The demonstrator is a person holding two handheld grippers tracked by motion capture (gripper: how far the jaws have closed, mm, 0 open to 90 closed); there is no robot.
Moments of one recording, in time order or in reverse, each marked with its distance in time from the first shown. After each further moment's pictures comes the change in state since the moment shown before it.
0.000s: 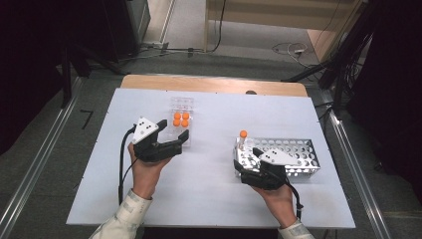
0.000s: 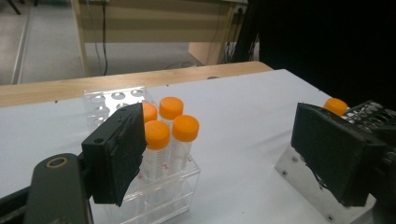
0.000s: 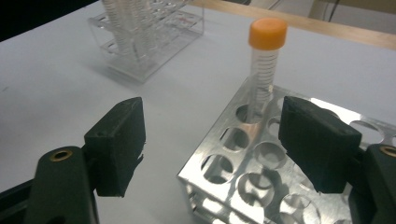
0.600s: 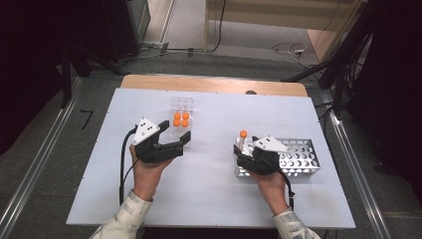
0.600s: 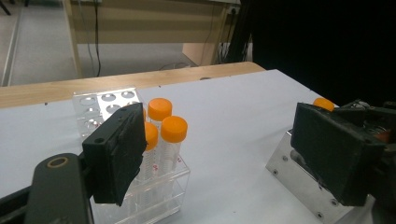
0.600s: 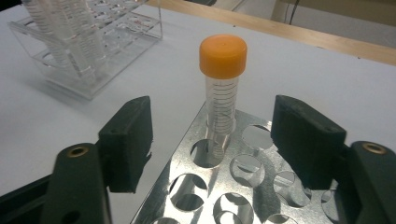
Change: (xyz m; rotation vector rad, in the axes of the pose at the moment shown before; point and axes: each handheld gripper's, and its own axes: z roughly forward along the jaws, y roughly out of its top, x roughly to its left) left arm -0.003 0.000 0.000 0.003 -0.017 0.005; right arm -0.008 0.013 0.034 0.017 -0.135 0.011
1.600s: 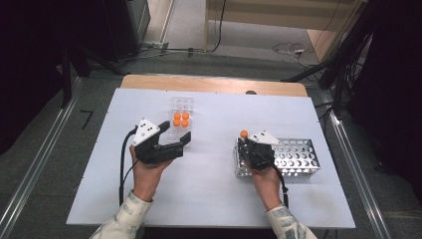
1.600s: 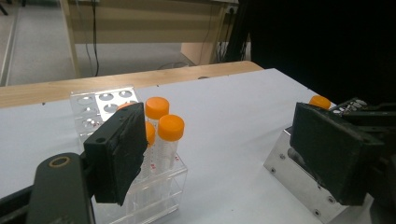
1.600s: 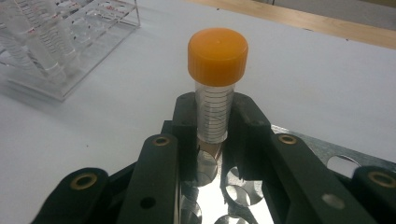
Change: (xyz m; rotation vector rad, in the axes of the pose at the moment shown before) left arm -0.002 -0.001 -0.001 0.006 -0.004 0.005; right arm 0.005 0.008 0.015 0.067 -0.080 0.033
